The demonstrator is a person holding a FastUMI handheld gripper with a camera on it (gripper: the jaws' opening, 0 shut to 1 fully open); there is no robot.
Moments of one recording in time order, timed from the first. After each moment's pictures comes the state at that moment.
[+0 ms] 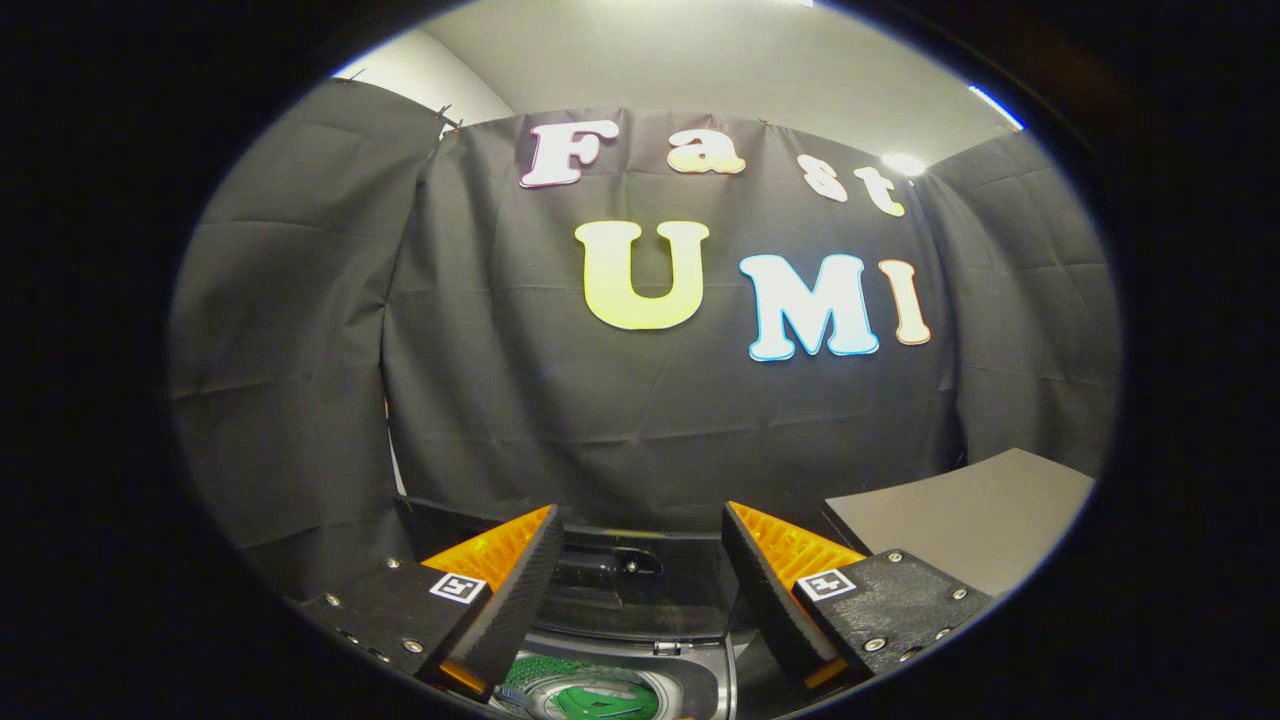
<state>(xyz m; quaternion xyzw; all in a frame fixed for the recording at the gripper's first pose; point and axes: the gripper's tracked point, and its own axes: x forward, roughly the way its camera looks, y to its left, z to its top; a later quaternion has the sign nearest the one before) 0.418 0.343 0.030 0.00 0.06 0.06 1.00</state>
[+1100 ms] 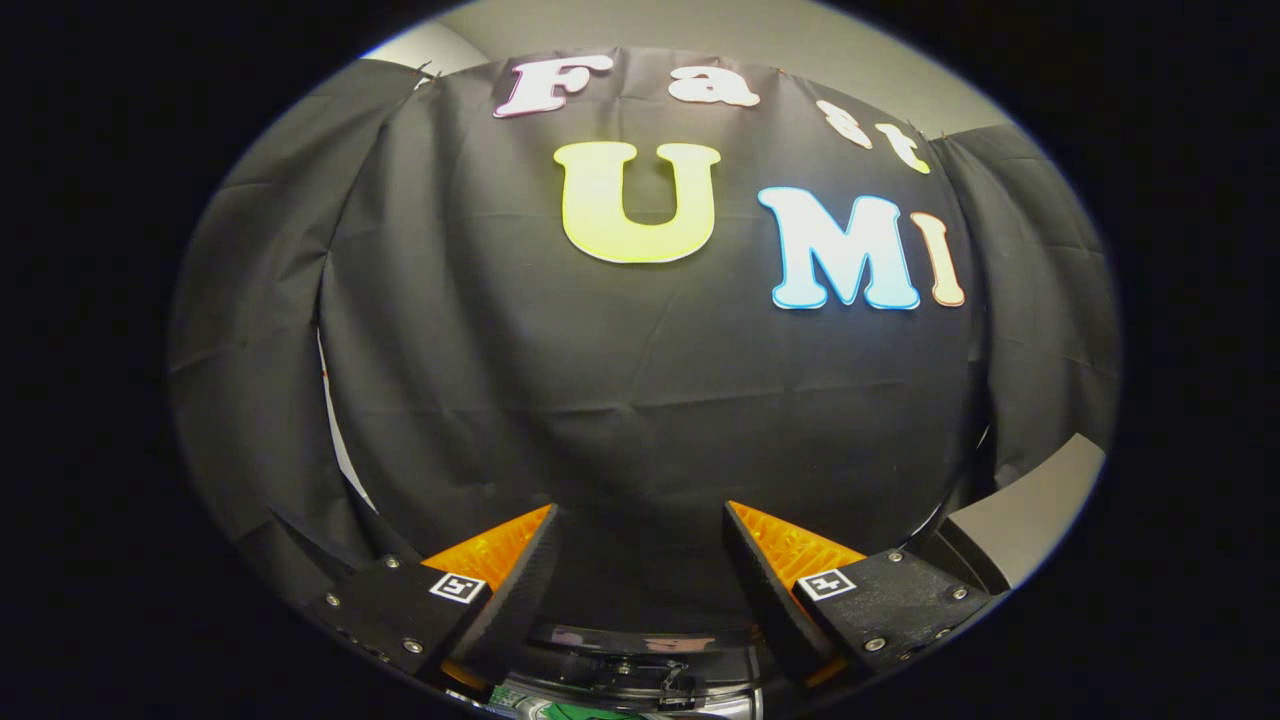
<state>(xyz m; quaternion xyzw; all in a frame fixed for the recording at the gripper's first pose) 0.561 0.366 -0.053 -0.02 0.14 0.05 0.99</state>
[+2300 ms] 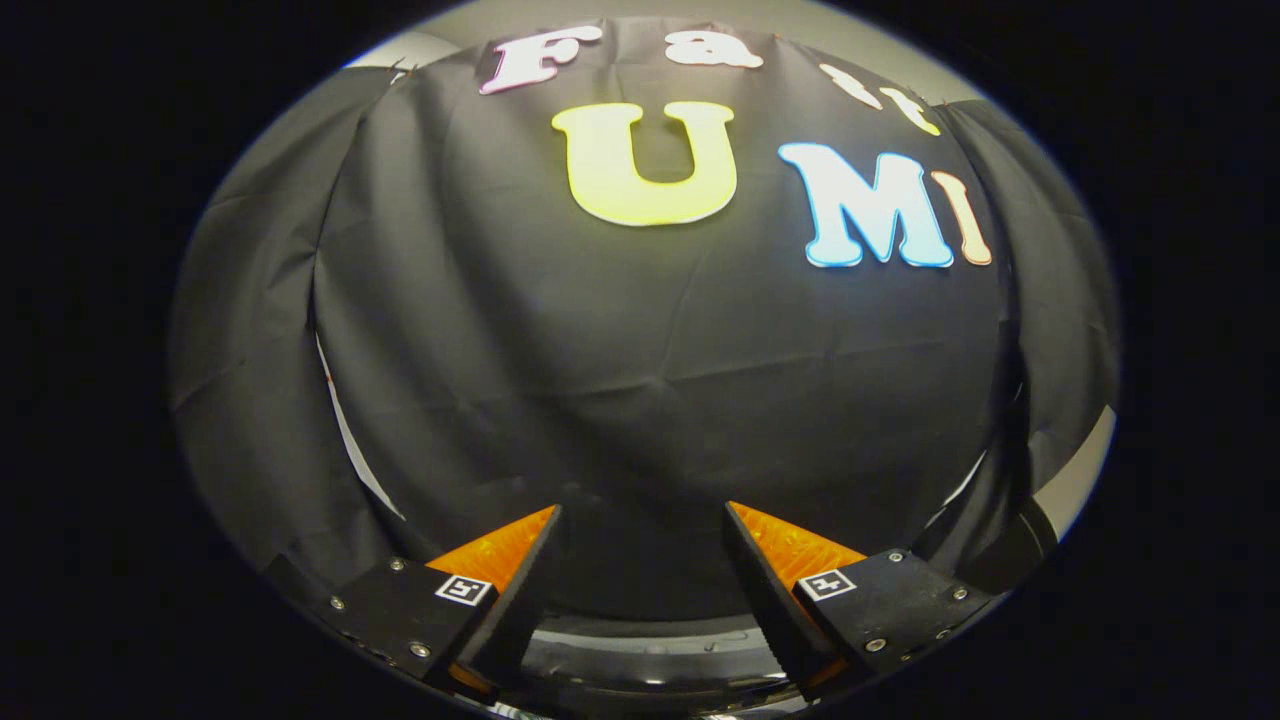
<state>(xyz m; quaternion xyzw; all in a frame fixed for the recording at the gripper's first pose) 0.590 0.400 -0.073 0.00 0.18 0.05 0.98</state>
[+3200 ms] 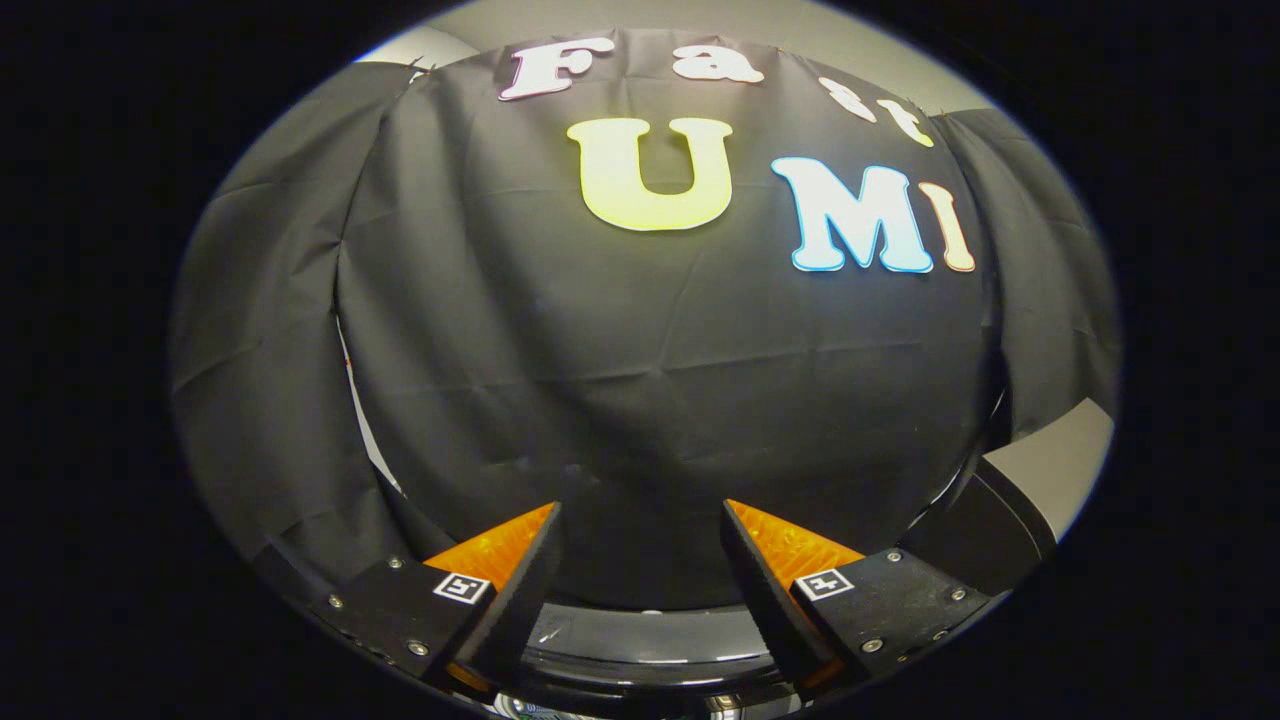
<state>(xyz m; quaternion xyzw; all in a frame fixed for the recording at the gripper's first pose) 0.521 0.399 -0.069 0.00 0.17 0.06 0.98</state>
